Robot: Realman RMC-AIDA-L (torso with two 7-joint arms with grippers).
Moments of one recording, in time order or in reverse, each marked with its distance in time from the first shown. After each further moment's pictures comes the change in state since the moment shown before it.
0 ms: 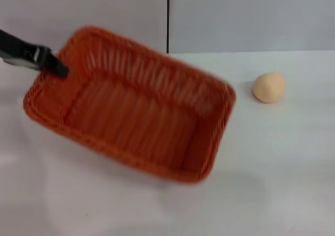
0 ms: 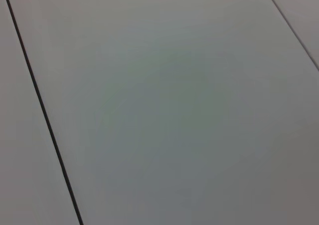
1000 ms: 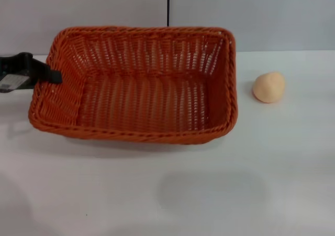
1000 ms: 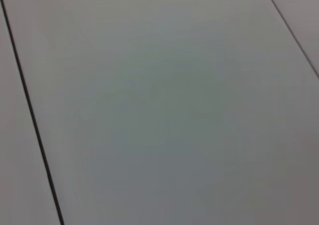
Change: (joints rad) left arm 0.229 -0.058 -0.074 0.078 -0.252 -0.003 -0.191; right arm 0.013 -0.001 0.013 -0.071 0.000 0.063 0.000
